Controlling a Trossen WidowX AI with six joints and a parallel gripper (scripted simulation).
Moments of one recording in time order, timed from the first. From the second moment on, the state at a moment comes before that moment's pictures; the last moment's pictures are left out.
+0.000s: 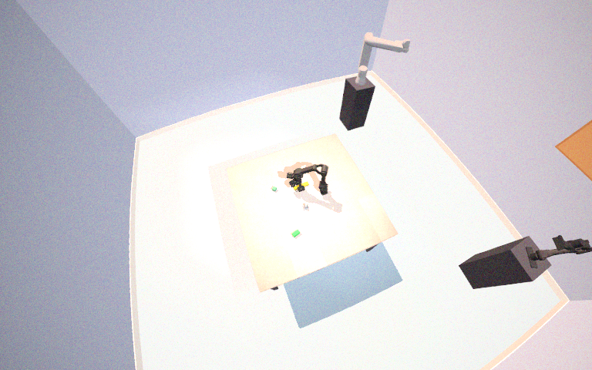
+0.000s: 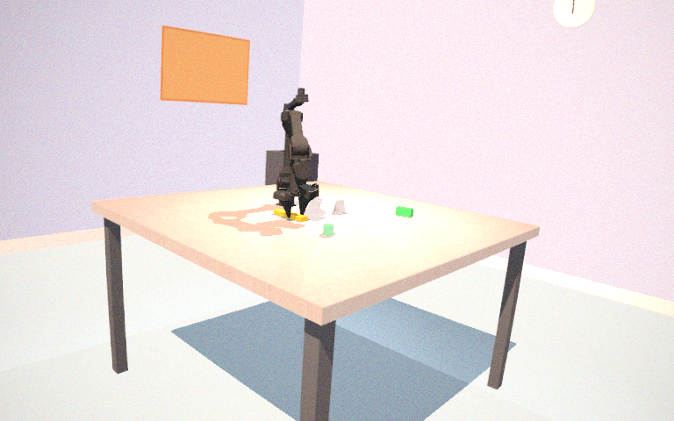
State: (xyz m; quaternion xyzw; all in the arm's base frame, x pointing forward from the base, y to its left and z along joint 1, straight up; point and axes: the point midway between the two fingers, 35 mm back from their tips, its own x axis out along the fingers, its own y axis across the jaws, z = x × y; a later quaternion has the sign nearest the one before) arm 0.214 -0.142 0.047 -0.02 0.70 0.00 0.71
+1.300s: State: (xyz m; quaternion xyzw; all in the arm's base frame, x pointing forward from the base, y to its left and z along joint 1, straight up) arm 0.217 -0.144 0.092 -0.01 0.70 0.01 0.71
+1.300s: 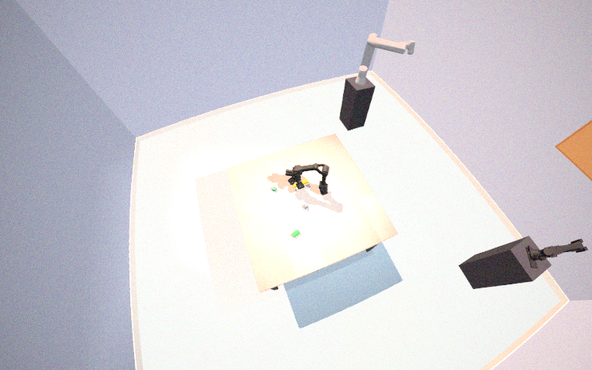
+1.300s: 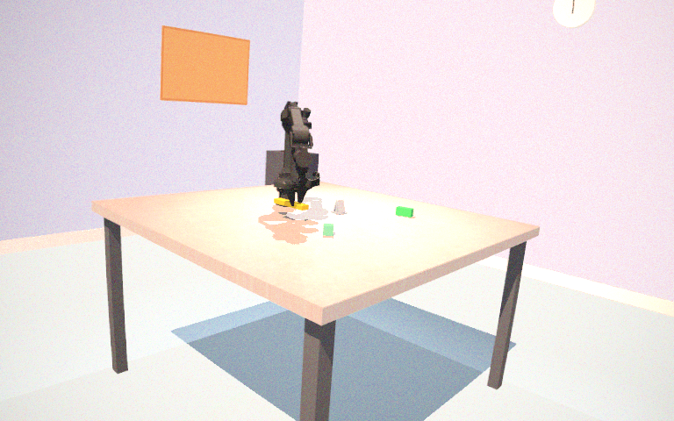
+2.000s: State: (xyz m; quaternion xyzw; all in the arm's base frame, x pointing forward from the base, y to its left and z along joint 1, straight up) arm 0.213 -0.141 0.145 -0.01 0.70 0.01 0.71
